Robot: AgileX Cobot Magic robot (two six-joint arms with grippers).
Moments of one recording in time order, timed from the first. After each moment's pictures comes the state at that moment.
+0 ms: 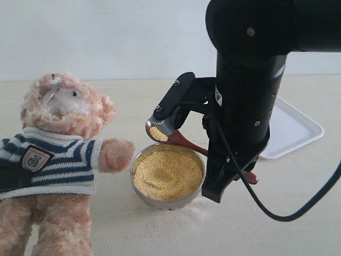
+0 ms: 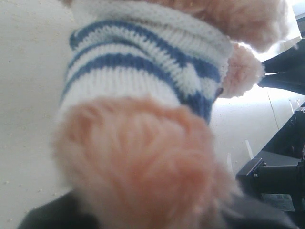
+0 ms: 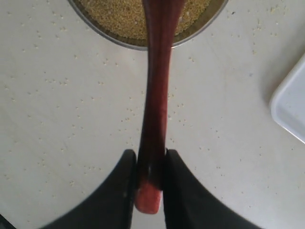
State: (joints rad) left arm 0.40 1.19 -0.47 -1.12 1.21 1.13; right arm 0.86 1.62 -1.27 -0.17 1.22 -0.21
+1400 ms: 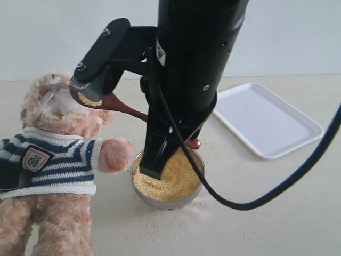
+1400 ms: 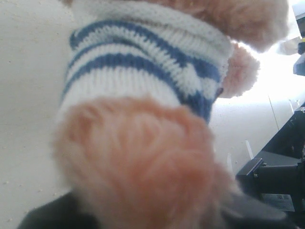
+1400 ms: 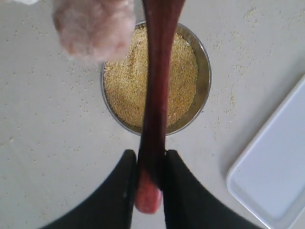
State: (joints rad) left arm 0.40 1.19 -0.47 -1.12 1.21 1.13; right arm 1.03 1.63 -1.50 -0.24 1.22 -0.20
